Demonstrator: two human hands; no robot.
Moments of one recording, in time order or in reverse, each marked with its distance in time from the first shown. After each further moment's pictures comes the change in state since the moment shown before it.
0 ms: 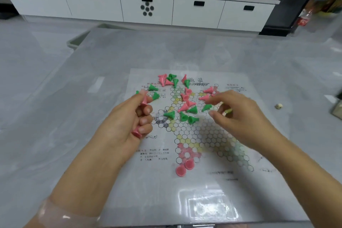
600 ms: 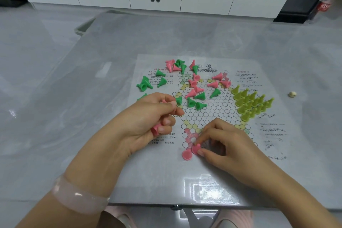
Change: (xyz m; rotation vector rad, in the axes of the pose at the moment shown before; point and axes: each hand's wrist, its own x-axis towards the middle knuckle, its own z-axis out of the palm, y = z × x) left_hand -0.009 -0.015 0.004 0.302 -0.202 -0.127; right_hand -0.057 -0.004 0.043 0.195 -0.221 -0.100
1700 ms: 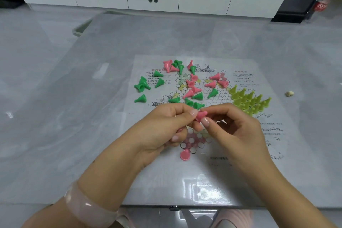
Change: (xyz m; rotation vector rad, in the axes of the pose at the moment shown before) left_hand -0.008 -0.013 0.020 0.189 -0.177 0.099; right_hand 0.011 -0.020 0.001 0.550 0.423 0.018
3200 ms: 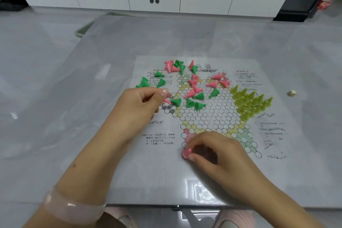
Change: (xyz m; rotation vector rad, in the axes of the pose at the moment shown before) left_hand 0.001 0.003 -0.037 0.324 0.464 0.264; right_hand -0.022 0.007 0.004 -0.460 -0.348 -0.040
